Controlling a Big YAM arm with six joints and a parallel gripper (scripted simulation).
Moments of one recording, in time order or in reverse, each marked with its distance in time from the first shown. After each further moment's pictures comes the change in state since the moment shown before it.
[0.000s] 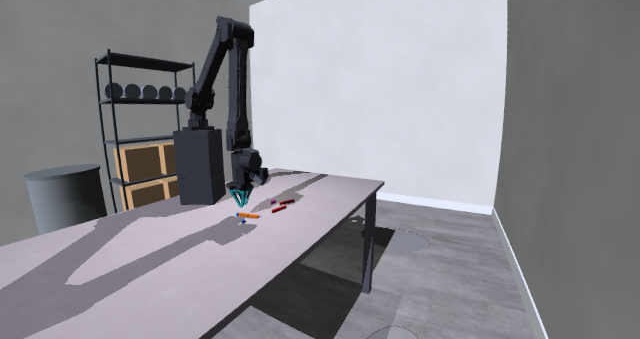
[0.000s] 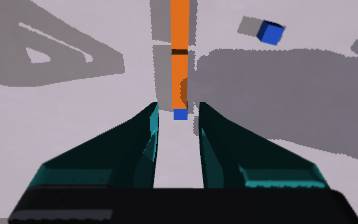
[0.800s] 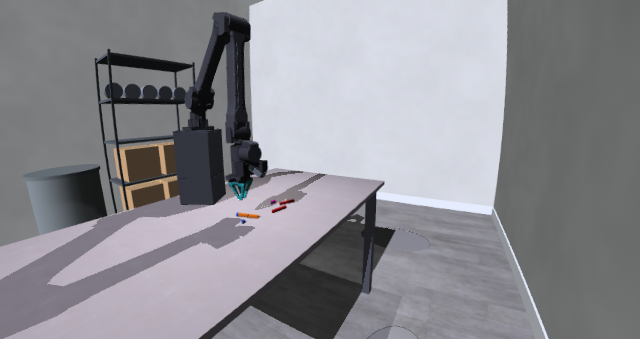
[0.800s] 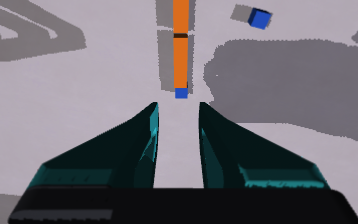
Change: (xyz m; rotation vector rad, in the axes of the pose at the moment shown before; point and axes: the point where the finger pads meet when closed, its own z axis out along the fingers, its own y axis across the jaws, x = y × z) arm 0.001 0.001 -0.028 -0.001 0.002 0.001
